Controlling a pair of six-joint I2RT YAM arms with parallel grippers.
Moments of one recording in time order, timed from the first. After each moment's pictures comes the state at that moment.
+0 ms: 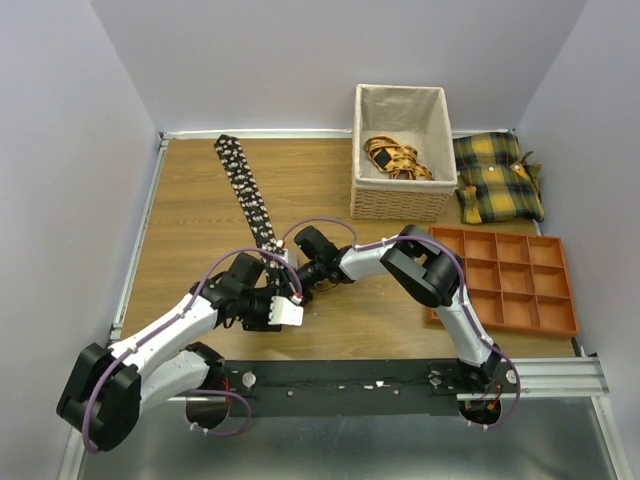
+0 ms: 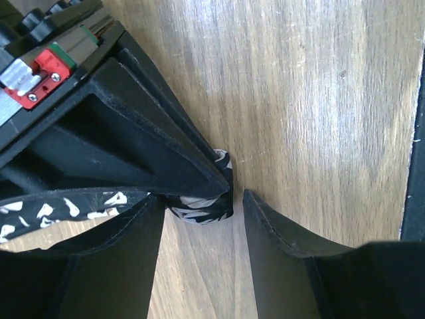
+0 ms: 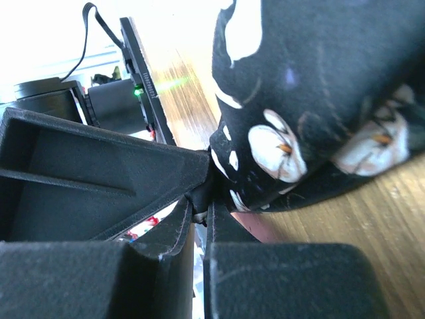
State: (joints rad) left arm -0.55 0.97 0.43 -0.58 0.43 1.09; right arm 0.92 2.25 1.27 0.19 -0.94 0.83
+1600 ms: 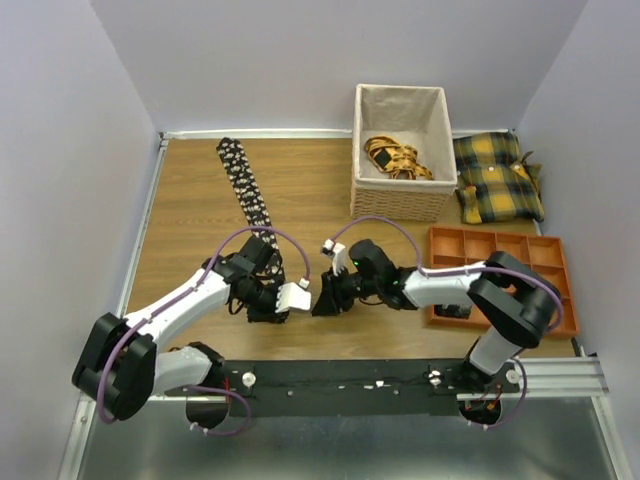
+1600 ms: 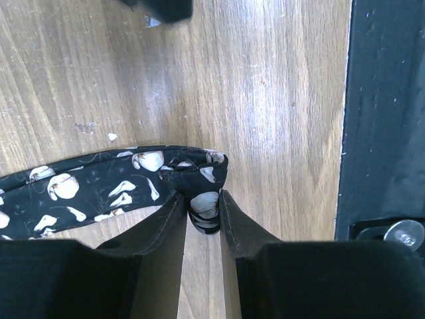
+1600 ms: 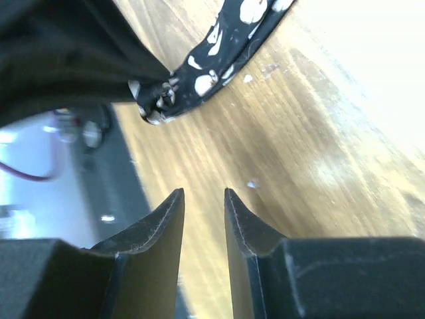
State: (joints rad) left arm -0.55 1.17 0.63 -0.77 0.54 1.01; right arm 0.89 1.68 0.72 0.33 -0.56 0.49
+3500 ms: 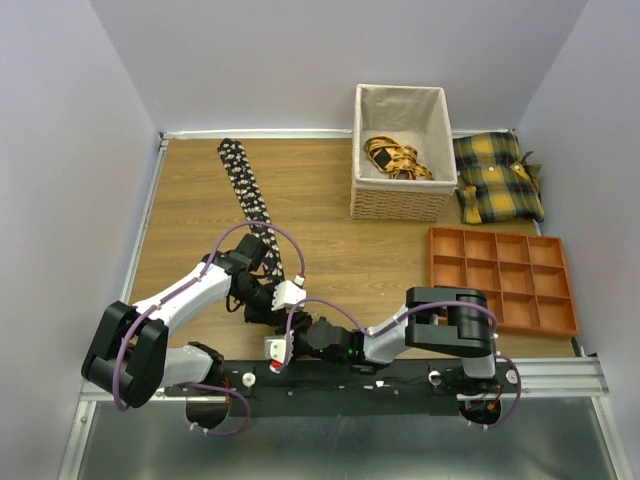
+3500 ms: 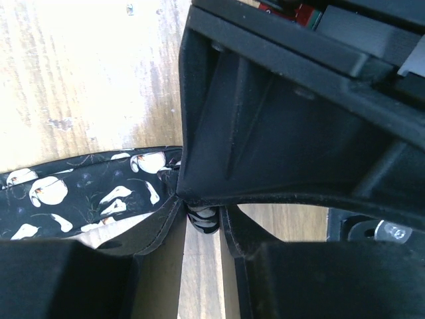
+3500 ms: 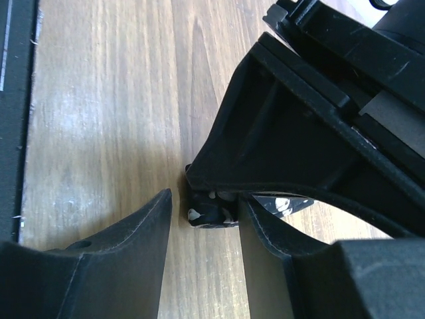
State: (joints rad) left arm -0.47 1.25 0.63 -0.81 0.62 1.09; right arm 1.44 1.97 0.71 0.95 0.24 -0.70
